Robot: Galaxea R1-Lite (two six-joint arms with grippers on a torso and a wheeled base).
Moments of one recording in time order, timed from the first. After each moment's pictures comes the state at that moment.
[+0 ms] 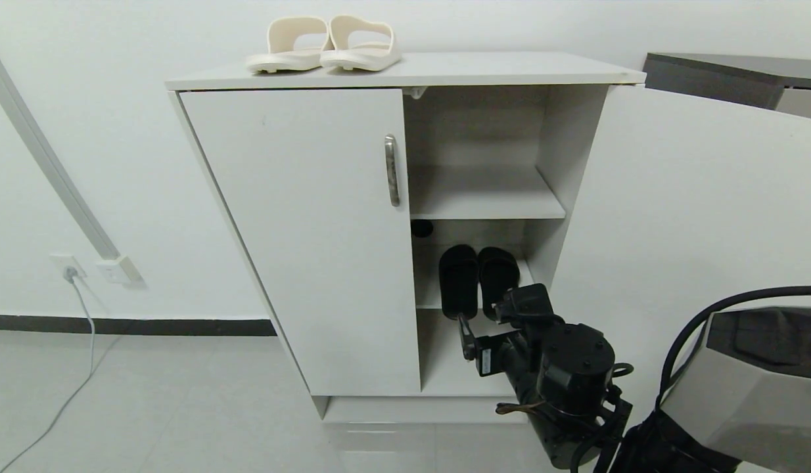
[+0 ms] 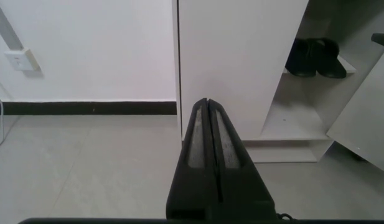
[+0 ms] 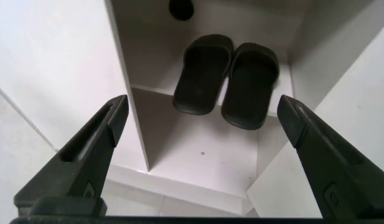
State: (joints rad) left arm 0.00 0.00 0.00 0.00 0.02 0.00; right arm 0.85 2.14 -0.68 -1.46 -0.62 -0.02
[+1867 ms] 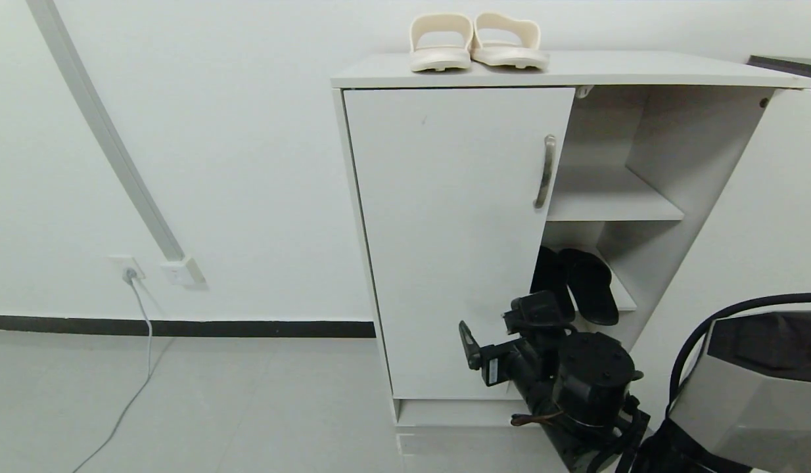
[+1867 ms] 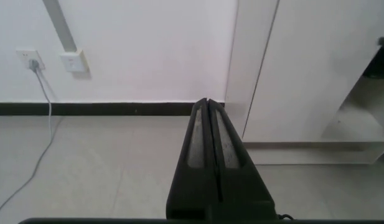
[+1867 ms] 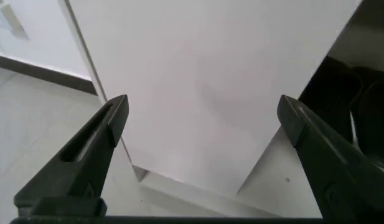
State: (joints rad) left arm 0.00 0.00 0.00 0.00 0.02 0.00; right arm 0.83 2.14 -0.60 -1.55 -0.51 -0.03
